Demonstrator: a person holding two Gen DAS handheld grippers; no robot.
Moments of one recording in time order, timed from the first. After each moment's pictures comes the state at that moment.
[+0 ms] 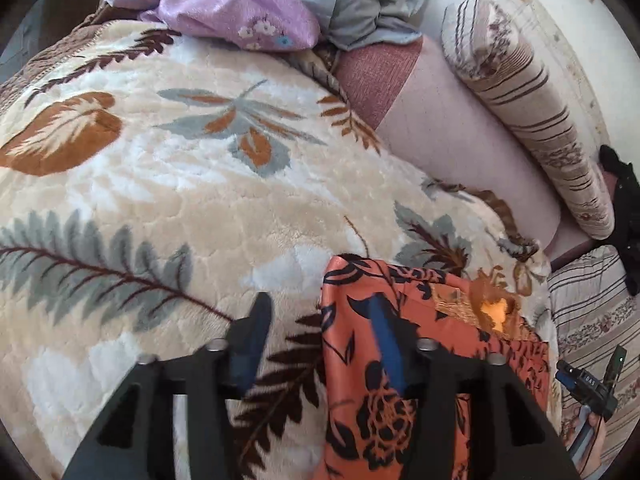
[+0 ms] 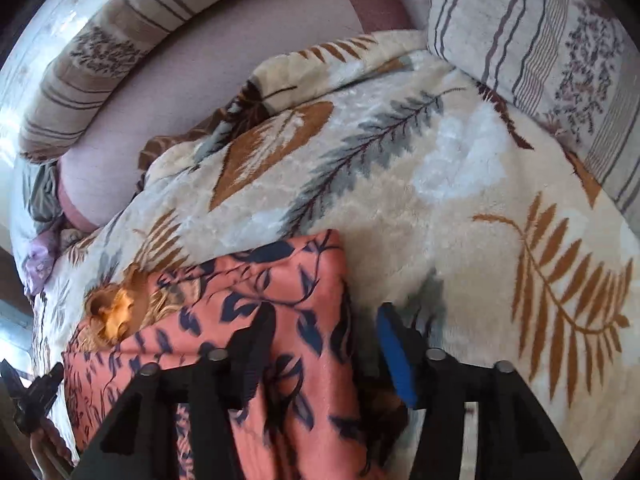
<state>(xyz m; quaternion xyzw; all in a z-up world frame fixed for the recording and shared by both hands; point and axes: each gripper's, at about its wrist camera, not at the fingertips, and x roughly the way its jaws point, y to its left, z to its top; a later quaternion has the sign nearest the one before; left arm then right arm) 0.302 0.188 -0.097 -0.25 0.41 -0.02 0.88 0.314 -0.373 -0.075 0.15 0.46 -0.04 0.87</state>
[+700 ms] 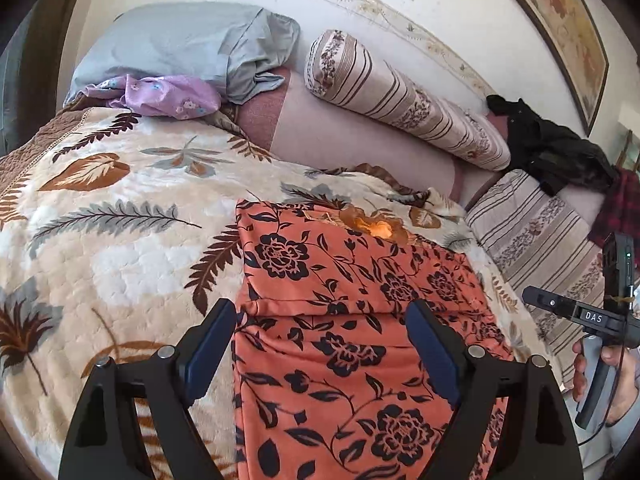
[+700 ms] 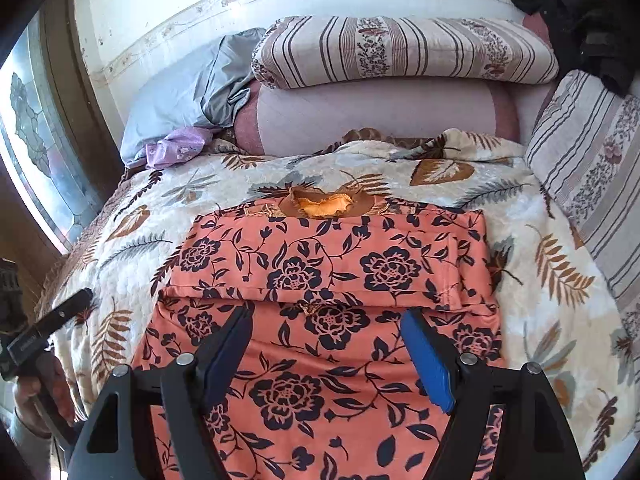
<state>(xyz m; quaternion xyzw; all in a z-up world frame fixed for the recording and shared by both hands) 0.126 0.132 -0.037 -0.16 0.33 -0.13 0.92 0.138 -0.210 0.006 0.05 0.41 0.11 0.91</state>
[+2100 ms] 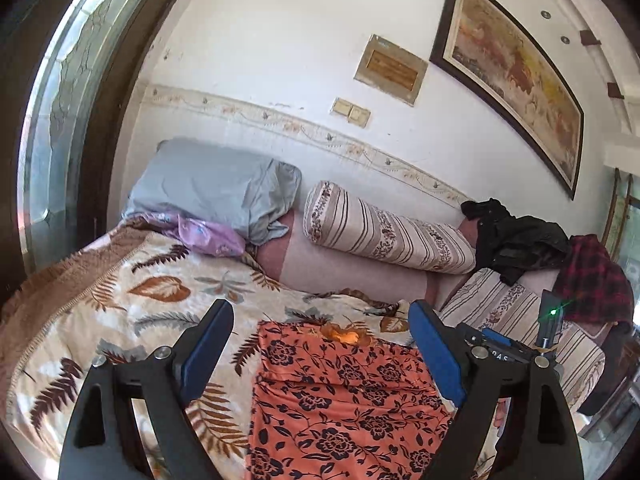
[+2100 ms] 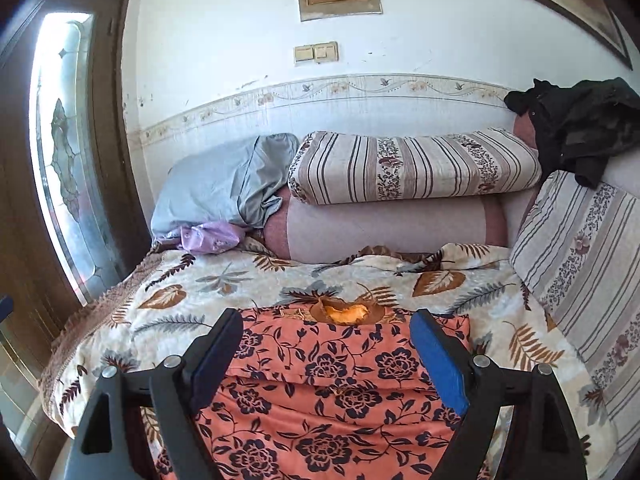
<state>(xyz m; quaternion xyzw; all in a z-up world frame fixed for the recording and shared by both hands) -0.091 0.167 0.170 -0.16 0.14 -0.06 0.98 0.049 -0.178 0.124 0.04 0.23 0.11 0.97</state>
